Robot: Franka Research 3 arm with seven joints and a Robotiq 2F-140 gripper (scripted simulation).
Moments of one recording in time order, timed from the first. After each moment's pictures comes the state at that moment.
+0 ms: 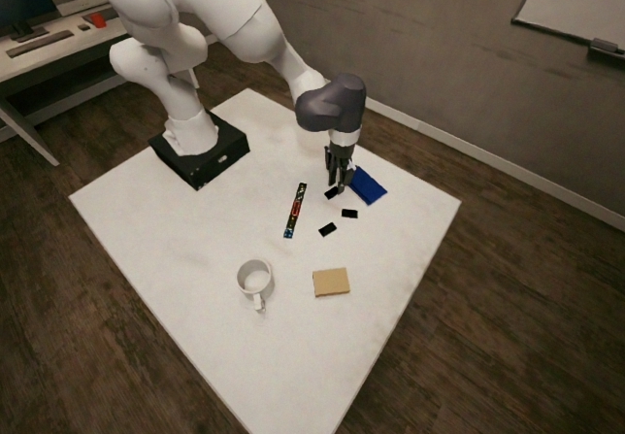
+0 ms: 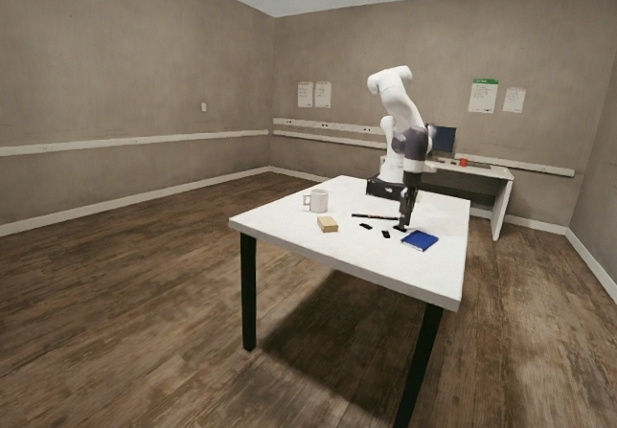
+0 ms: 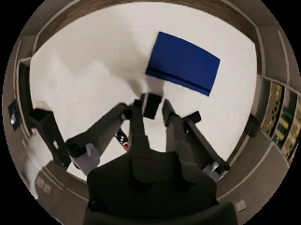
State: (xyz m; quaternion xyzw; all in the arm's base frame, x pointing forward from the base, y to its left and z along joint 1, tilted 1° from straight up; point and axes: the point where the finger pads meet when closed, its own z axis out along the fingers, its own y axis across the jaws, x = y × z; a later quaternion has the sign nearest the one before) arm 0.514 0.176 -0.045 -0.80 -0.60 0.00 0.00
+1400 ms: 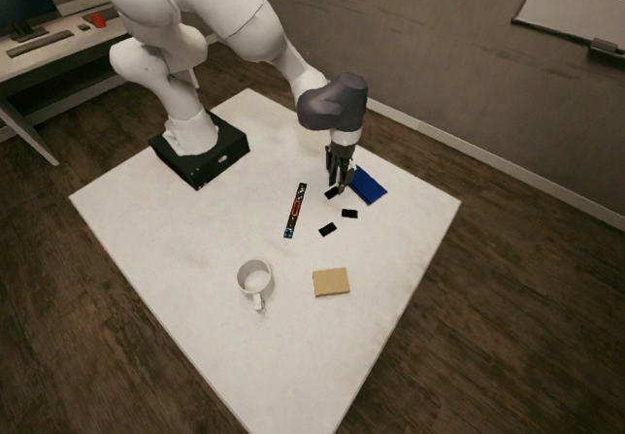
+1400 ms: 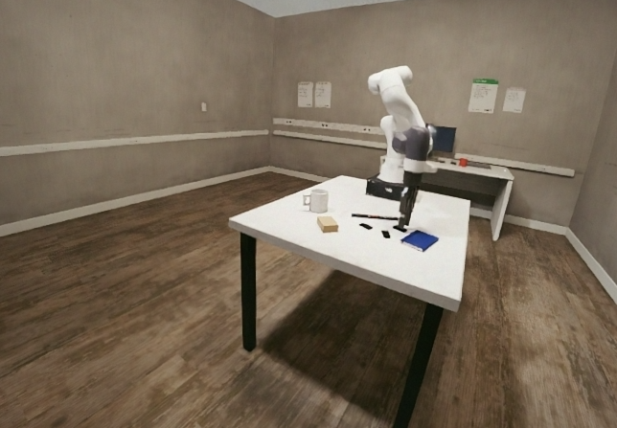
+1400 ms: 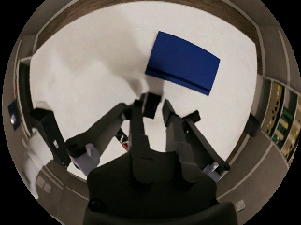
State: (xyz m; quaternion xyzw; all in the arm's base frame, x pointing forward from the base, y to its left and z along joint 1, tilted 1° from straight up) arm 0.515 0.176 -0.045 -0.80 -0.60 0.00 0.00
